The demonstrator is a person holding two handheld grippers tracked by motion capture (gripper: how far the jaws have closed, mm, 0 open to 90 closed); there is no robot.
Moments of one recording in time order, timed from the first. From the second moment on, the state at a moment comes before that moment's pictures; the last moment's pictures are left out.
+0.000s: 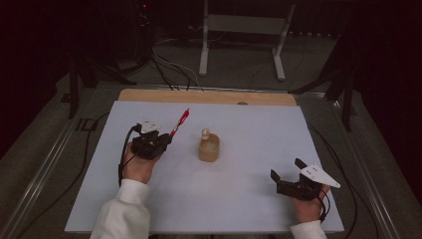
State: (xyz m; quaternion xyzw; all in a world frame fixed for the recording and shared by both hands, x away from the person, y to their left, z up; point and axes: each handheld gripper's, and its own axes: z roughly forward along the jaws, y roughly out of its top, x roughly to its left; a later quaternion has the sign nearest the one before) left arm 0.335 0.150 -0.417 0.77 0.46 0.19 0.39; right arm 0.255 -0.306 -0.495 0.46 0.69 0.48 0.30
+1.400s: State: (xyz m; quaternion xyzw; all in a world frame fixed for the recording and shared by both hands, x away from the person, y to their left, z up) left arm 0.318 0.106 -0.414 0.83 0.38 0.14 0.39; right arm 0.255 -0.307 -0.495 0.46 0.68 0.48 0.30
